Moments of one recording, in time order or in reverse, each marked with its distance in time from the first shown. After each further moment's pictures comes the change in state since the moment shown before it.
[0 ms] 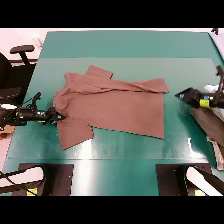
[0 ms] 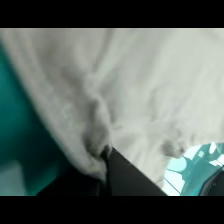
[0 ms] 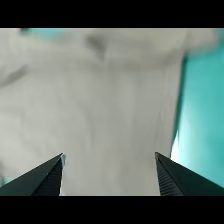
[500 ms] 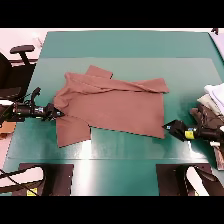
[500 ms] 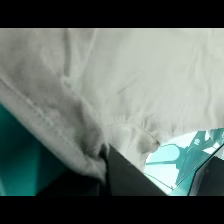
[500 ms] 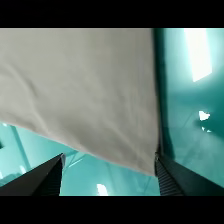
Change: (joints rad) left arm -0.002 0.000 0.061 -0.009 -0.061 0.010; right arm -0.027 0.262 -0.484 -0.048 0.016 0.127
